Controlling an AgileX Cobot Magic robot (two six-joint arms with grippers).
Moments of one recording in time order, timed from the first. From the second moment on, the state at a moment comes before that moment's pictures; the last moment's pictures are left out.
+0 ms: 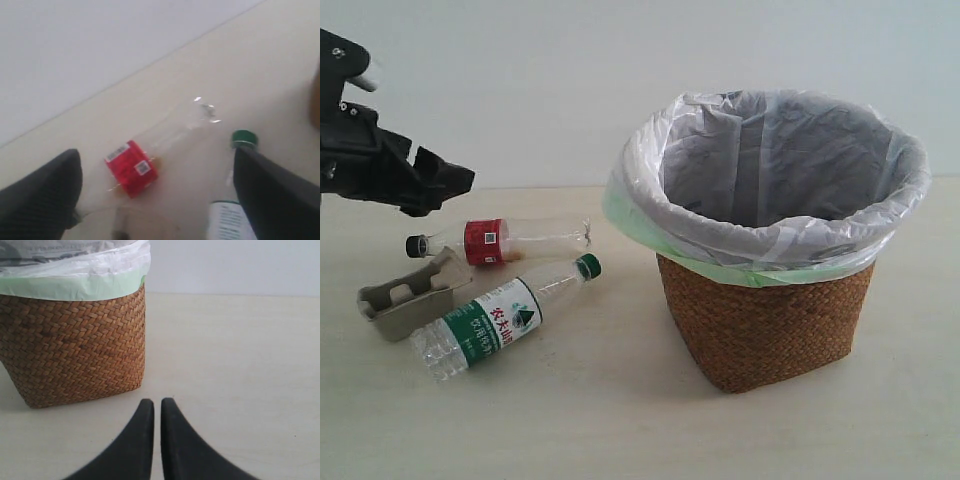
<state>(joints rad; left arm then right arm) -0.12 1.51 -0.94 1.75 -0.27 -1.41 0.15 0.01 0.00 -0.02 0.33 0.03</state>
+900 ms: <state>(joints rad) -0.32 1.84 -1.44 -0.33 1.09 0.79 0.15 0.01 0.00 -0.02 0.33 0.03</state>
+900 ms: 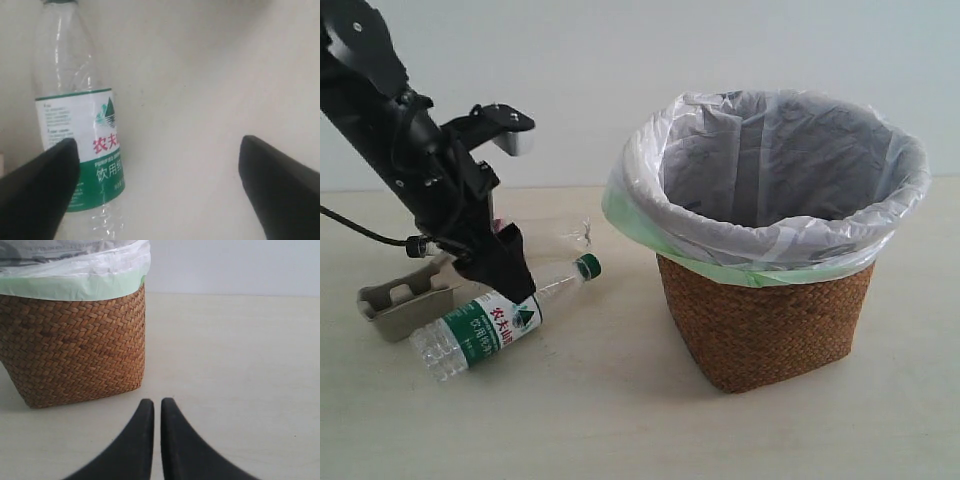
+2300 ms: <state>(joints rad) -0.39 2.07 -1.45 -0.03 0.94 0.67 0.15 0.01 0.00 -0.02 0.33 0.03</state>
